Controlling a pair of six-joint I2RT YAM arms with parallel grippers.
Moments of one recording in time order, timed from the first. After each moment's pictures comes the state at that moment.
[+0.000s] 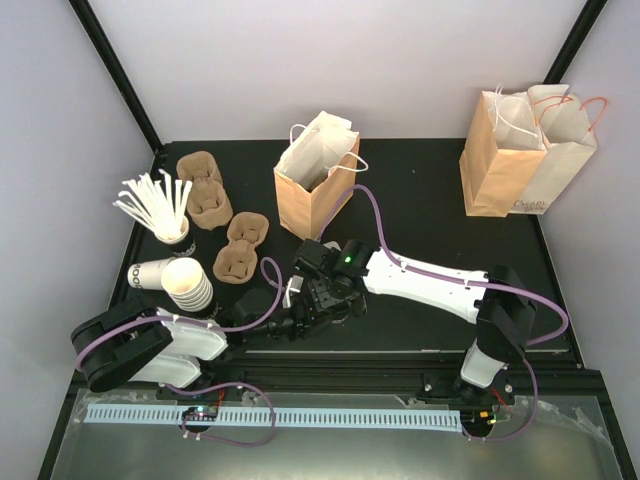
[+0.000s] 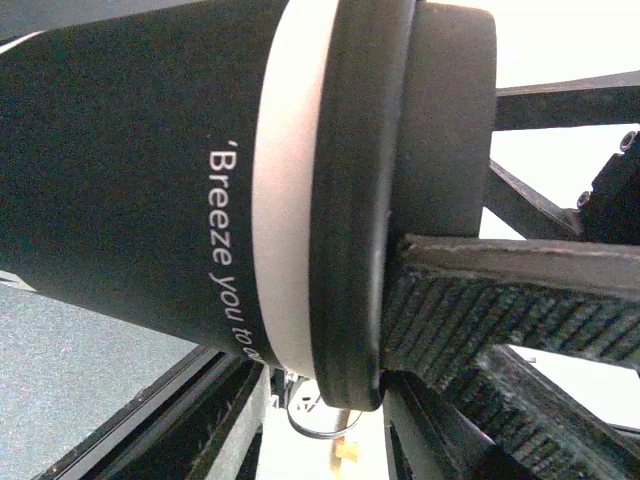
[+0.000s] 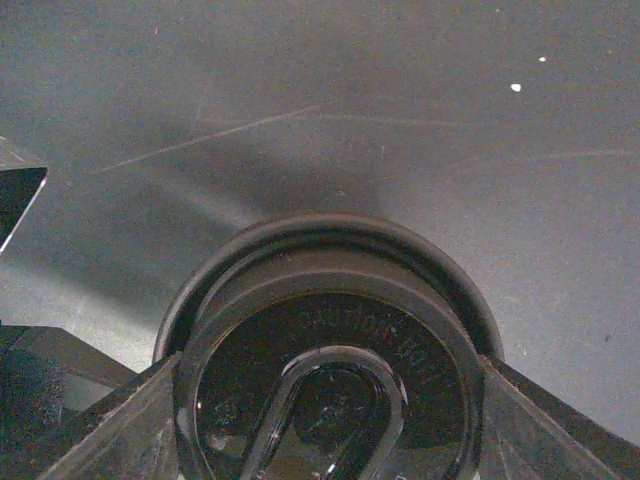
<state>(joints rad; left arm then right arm) -0.92 1.34 0.11 0.91 0.39 -1.46 1.11 1.69 1.36 -1.03 0.19 0.70</state>
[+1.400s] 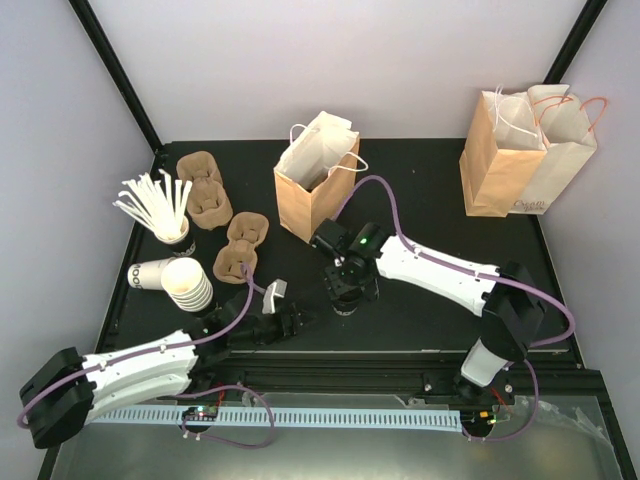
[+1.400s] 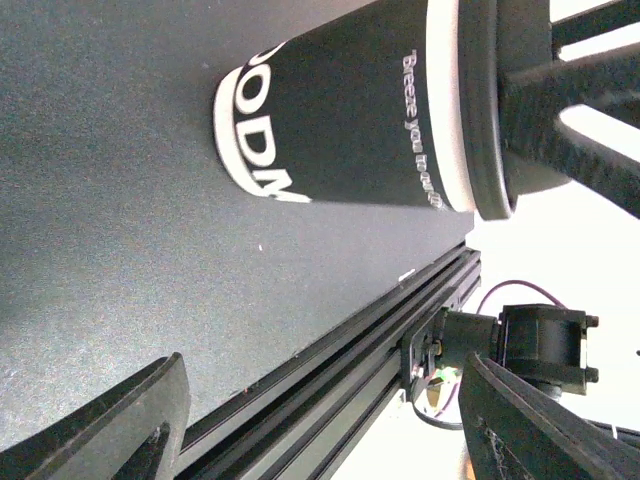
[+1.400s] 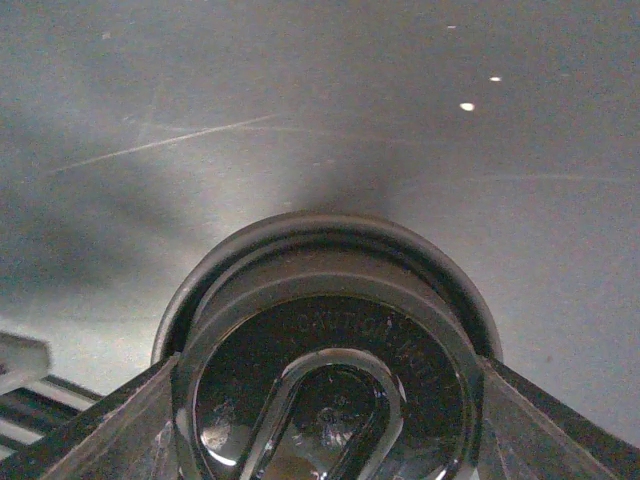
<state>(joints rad) -0.92 0.84 0.16 0.19 0.25 -1.24 0.99 1.66 1.36 -1.05 0.11 0.53</state>
